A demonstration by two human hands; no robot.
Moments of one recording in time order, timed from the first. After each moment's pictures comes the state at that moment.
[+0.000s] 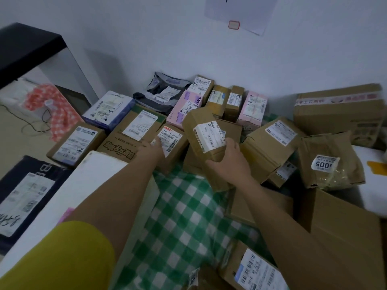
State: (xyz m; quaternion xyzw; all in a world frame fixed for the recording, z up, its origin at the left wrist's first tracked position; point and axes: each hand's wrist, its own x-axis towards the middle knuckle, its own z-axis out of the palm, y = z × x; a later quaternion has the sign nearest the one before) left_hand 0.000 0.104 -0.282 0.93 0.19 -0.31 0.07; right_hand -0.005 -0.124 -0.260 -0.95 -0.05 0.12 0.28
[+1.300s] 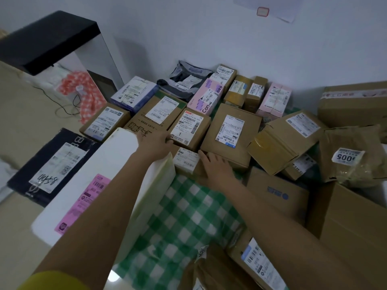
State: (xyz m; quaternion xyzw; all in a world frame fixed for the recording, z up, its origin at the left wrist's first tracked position) left_hand -0.068 0.128 -0.263 0.96 0.16 -0.11 0.18; right_hand -0.053 -0.081 -0.322 -0.93 -0.30 0.20 0.05
